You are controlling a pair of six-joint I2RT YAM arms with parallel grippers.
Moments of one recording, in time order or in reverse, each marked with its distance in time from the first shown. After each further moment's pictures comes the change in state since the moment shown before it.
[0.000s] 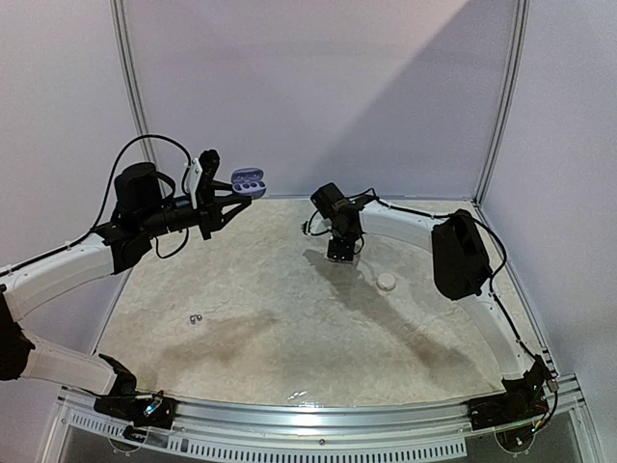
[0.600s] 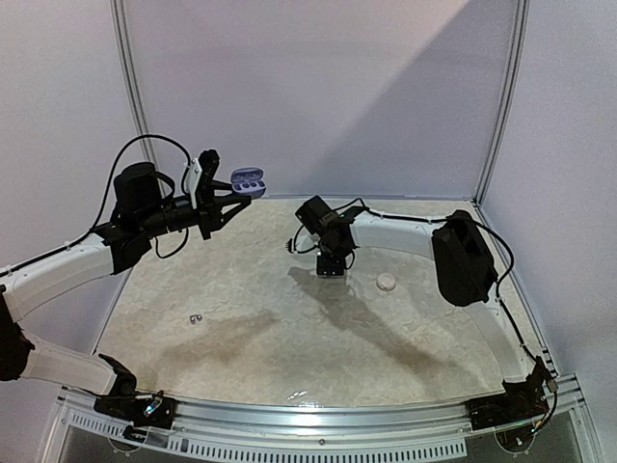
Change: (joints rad) left arm 0.000 -0.003 0.000 0.000 0.000 0.007; right arm 0.104 -0.098 -0.170 0.050 -0.023 -0.026
